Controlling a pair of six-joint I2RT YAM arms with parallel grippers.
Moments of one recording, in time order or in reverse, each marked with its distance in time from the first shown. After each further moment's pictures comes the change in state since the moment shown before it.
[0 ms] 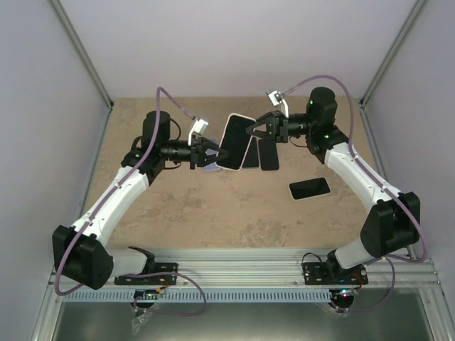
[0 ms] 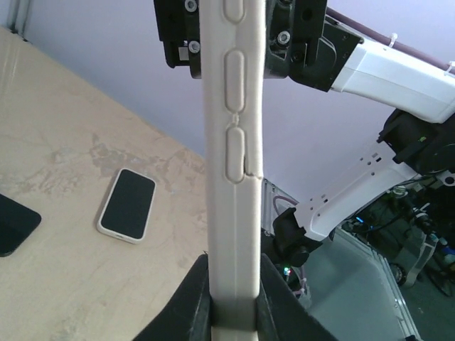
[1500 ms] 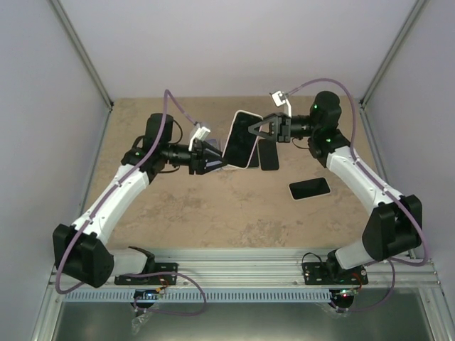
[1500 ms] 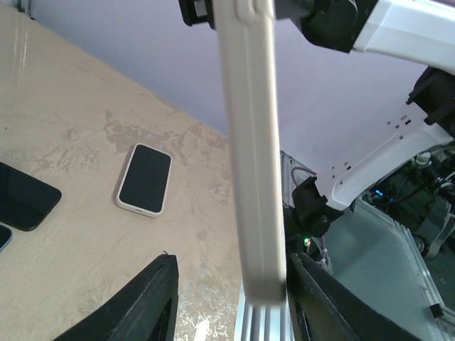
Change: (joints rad) left arm -0.002 0.030 0.029 -0.183 -0.006 0.214; right arm -0.016 -0.020 -0.065 0.105 0.029 0.164
